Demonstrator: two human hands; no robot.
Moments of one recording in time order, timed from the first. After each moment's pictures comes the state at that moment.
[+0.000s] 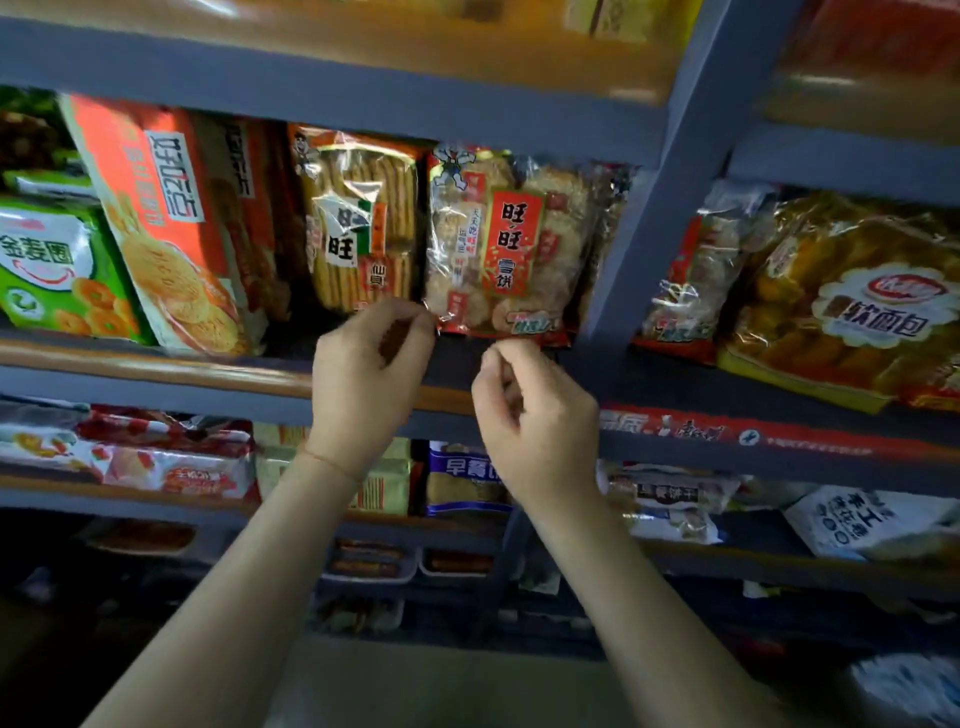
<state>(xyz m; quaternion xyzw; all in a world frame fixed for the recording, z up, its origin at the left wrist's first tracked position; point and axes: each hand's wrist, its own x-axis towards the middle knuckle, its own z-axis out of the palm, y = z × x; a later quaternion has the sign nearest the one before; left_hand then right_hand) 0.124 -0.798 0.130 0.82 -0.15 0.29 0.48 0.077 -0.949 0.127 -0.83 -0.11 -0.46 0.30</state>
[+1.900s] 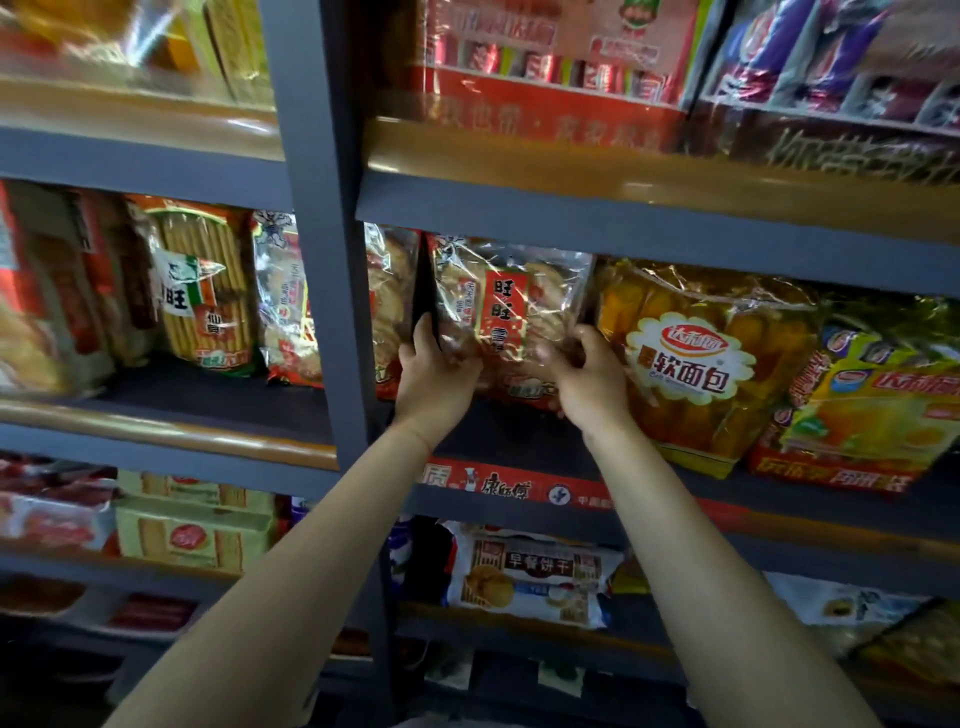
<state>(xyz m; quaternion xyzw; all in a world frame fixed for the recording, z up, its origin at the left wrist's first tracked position) 0.169 -1.051 0.135 0.82 0.02 0.08 0.56 0.161 -1.211 0.141 -0.84 0.07 -0.19 0.50</state>
